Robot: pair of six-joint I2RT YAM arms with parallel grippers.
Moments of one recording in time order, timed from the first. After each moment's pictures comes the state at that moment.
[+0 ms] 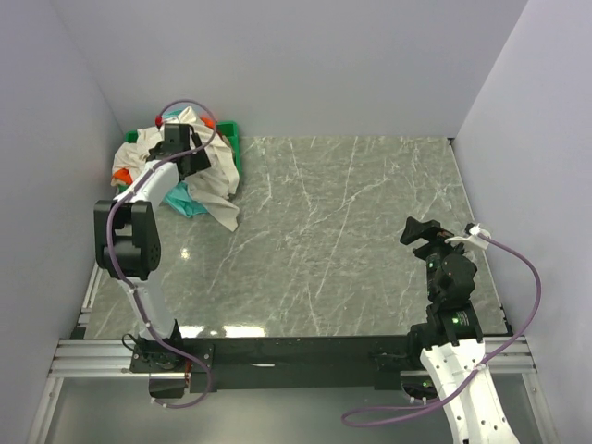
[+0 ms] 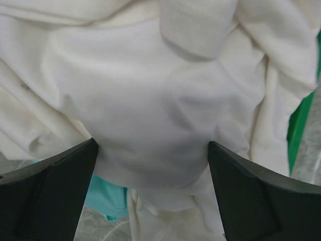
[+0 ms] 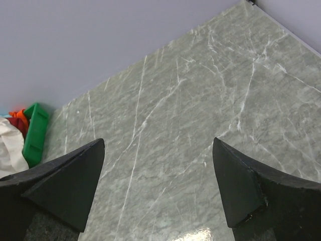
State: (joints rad) left arm -0.04 1.90 1.50 -0.31 -0.29 -0.38; right arm 0.09 0.32 0.34 -0.09 0.27 0.50
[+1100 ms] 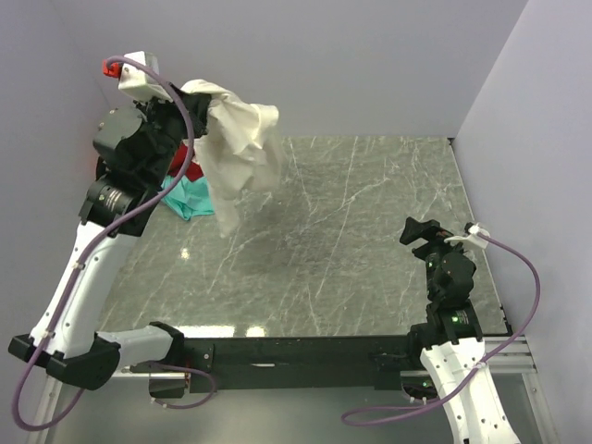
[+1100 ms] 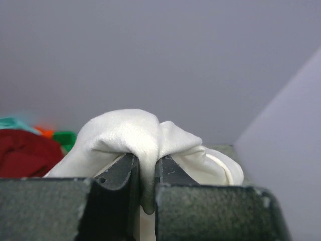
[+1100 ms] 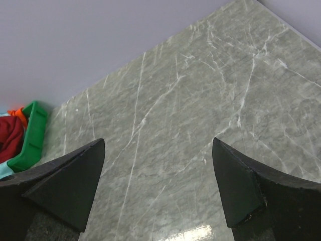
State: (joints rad) left arm -0.41 1.21 1.66 -0.31 -0.22 -0.33; right arm 0.09 0.33 0.34 -0.09 0.27 0.51
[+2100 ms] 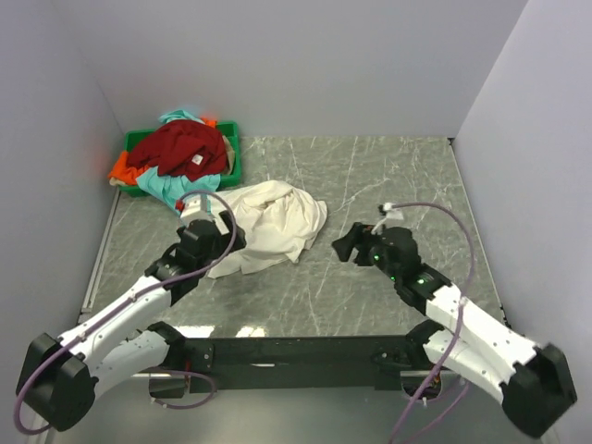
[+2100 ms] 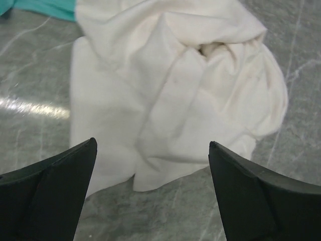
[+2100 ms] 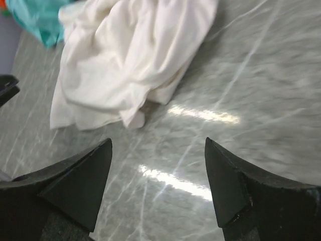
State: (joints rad) left arm -0.55 0.96 0.57 -0.15 -0.34 -0.70; right arm 0.52 0.80 0.44 -0.04 0.04 0.60
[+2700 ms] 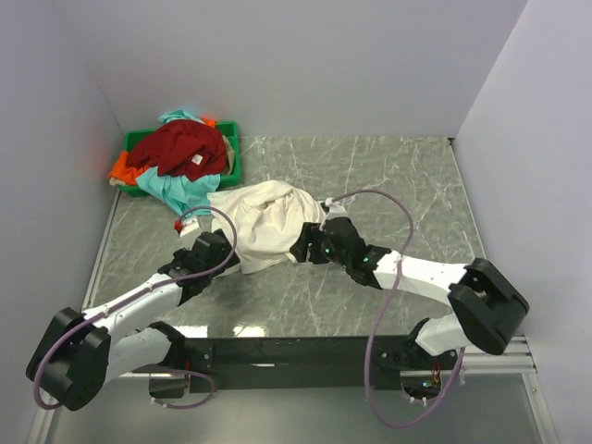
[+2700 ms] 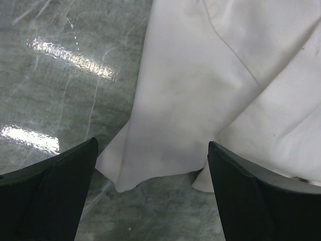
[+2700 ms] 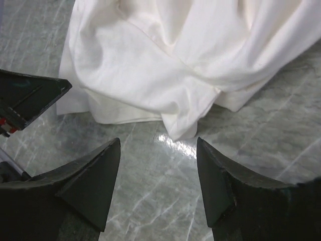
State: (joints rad) left arm -0.53 1.06 0.42 -0.19 -0.45 -0.88; right arm 0.80 1.37 0.64 0.19 0.07 0.68
